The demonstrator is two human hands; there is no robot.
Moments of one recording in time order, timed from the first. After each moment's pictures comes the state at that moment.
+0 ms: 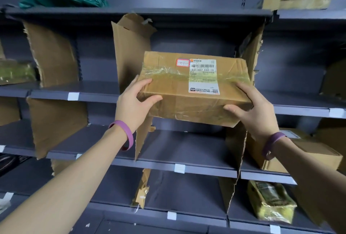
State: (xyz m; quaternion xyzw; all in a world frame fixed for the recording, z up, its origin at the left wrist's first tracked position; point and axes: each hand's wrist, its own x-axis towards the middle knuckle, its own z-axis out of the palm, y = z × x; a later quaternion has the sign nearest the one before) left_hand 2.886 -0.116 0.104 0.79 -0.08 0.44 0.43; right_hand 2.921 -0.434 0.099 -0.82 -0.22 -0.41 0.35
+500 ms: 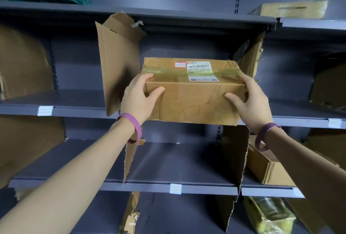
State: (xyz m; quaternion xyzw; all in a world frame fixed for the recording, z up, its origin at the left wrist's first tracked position) left_hand 2.977 -0.114 0.133 0.80 -0.09 0.44 0.40; right_hand 2.985 -0.414 0.133 -0.82 -0.14 -0.43 0.36
